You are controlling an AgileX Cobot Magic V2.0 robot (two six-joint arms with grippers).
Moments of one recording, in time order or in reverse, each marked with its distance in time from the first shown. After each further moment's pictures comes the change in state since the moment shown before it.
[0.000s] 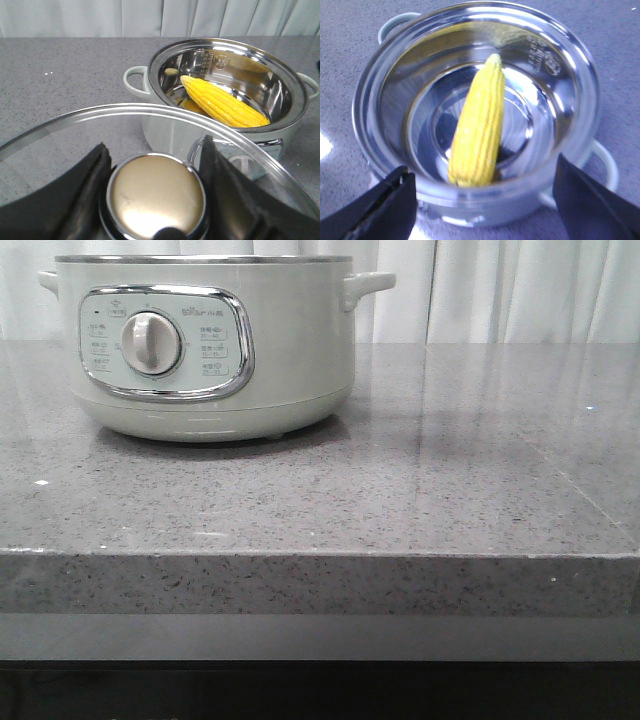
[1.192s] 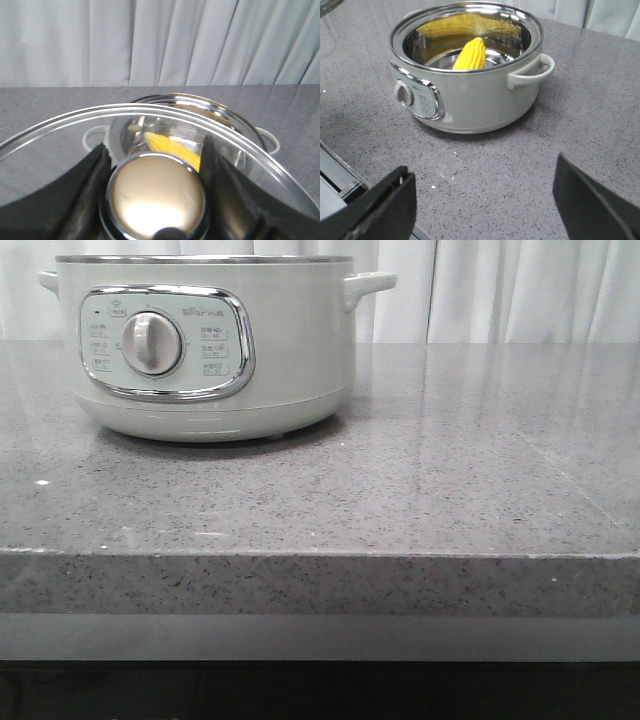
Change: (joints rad) left arm -0.089 0.135 -0.003 -0.049 -0.309 0.000; right arm 0.000 -0.811 0.878 -0.018 -0.348 0.000
